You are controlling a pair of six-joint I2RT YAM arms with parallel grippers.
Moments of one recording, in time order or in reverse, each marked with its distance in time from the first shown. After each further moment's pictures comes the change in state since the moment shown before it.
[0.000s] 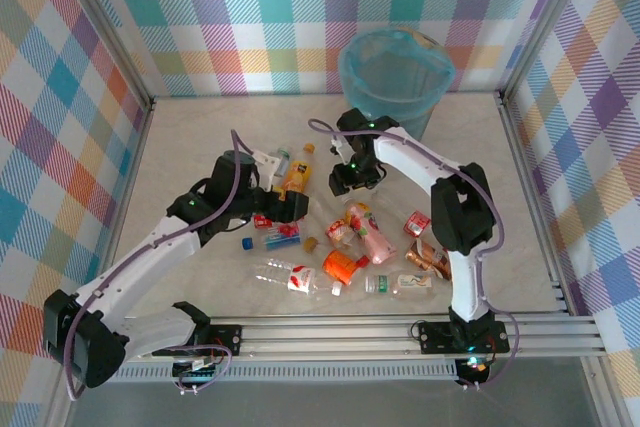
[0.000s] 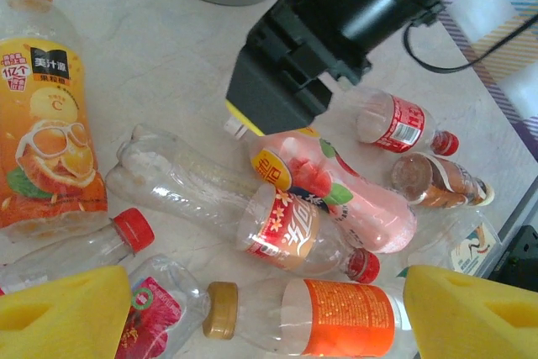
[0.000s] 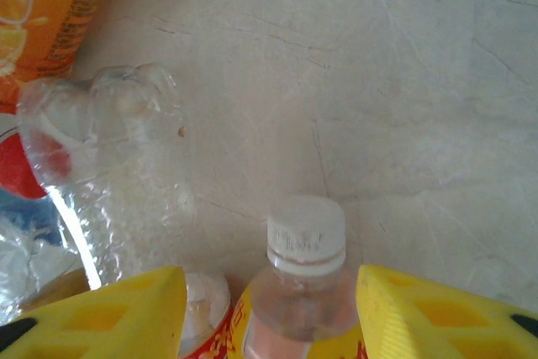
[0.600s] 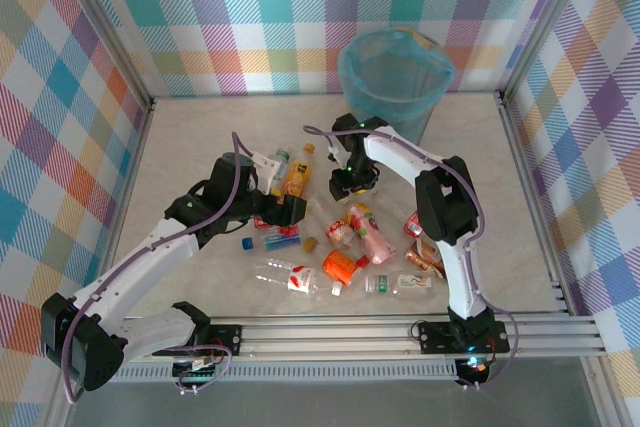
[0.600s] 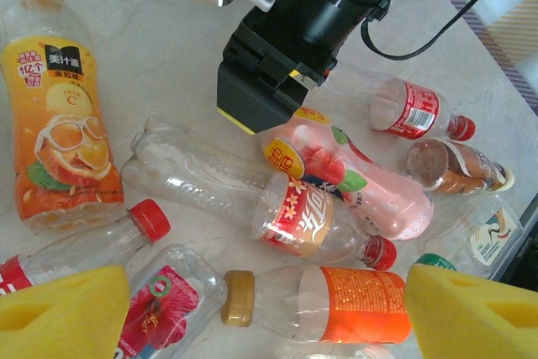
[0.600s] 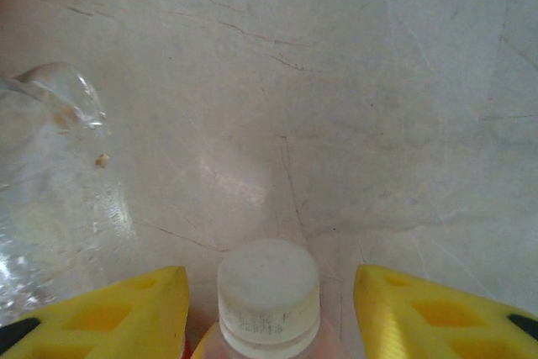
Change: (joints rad) left arm 0.000 -0.010 -0.005 -0.029 -0.019 0.053; right arm 0.001 0.133 0.088 -0.073 0.031 -0.044
